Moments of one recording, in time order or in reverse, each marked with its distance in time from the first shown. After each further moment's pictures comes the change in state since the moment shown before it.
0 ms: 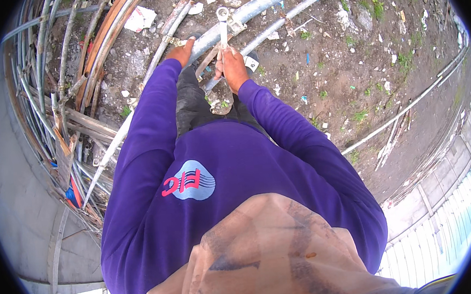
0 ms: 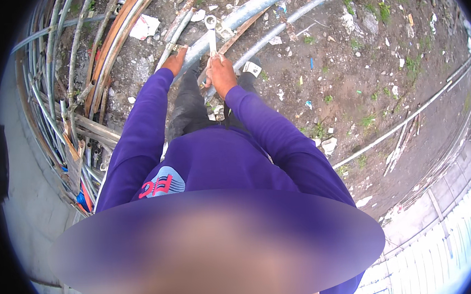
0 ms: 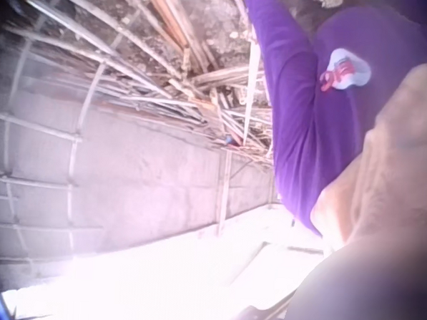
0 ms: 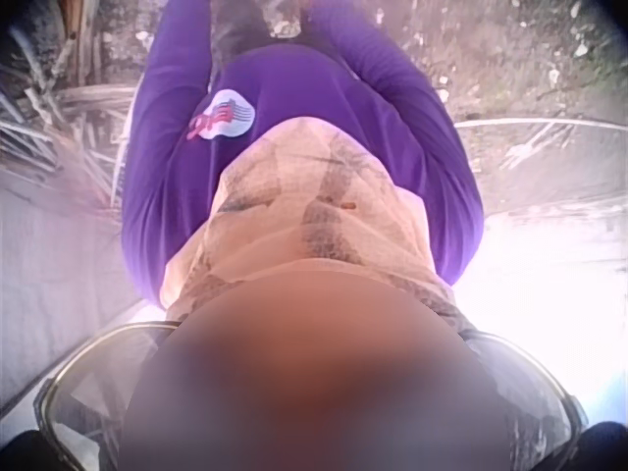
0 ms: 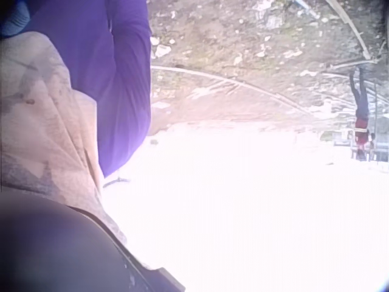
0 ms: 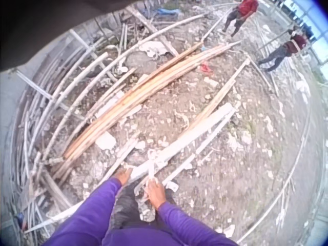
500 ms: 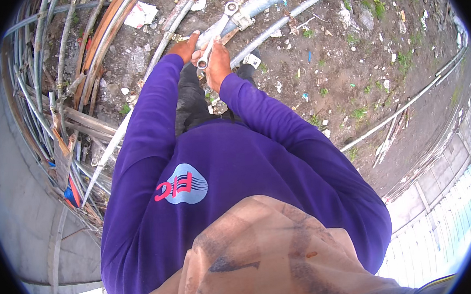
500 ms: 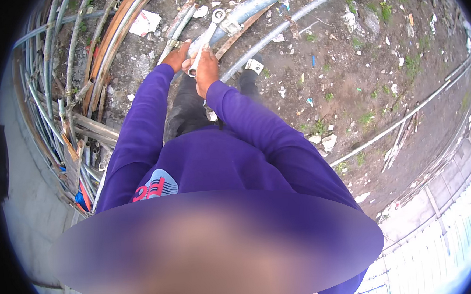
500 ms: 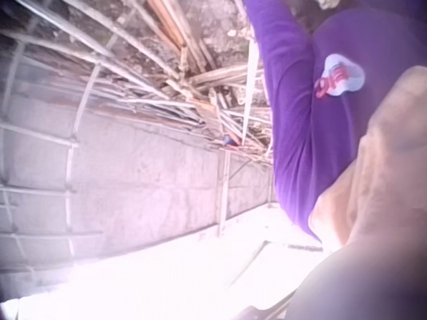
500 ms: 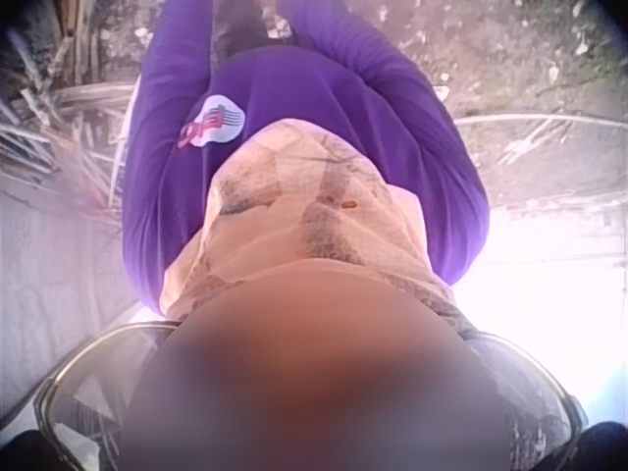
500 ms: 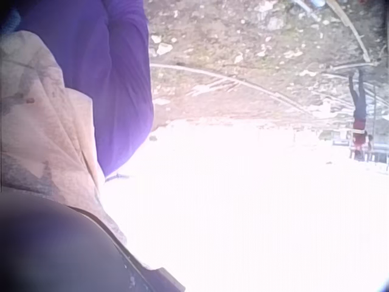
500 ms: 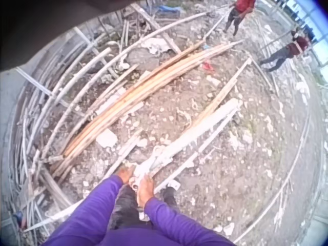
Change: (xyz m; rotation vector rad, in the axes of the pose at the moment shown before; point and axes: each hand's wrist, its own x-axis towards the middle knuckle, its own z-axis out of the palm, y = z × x) left_hand -0.009 0.000 -0.026 -0.033 -0.075 0.054; right_hand 0.029 0.028 0.076 0.324 0.127 0.061
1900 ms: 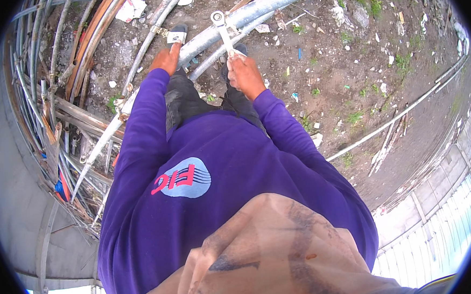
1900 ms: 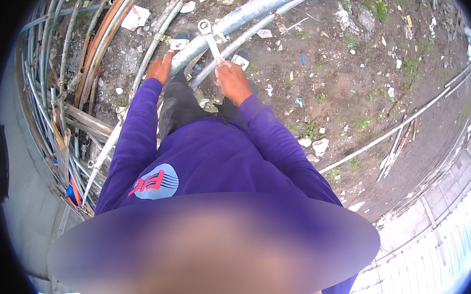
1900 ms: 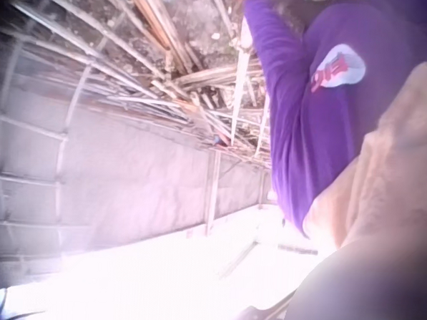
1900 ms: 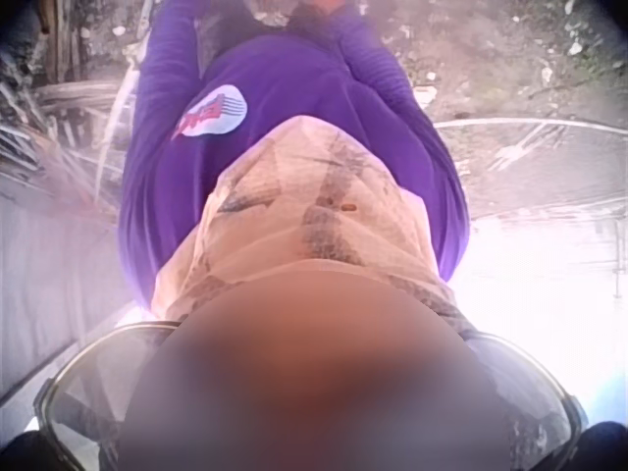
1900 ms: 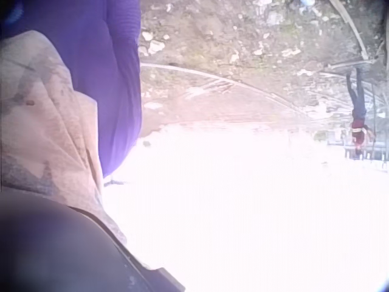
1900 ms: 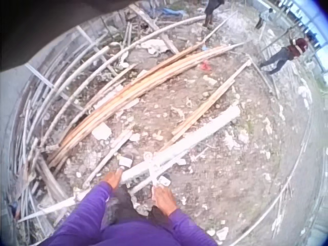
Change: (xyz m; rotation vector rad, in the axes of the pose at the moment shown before) left_hand -0.087 0.084 0.073 -0.228 0.340 -0.286; right_hand -0.108 -0.113 -0.153 -0.488 -0.181 0.159
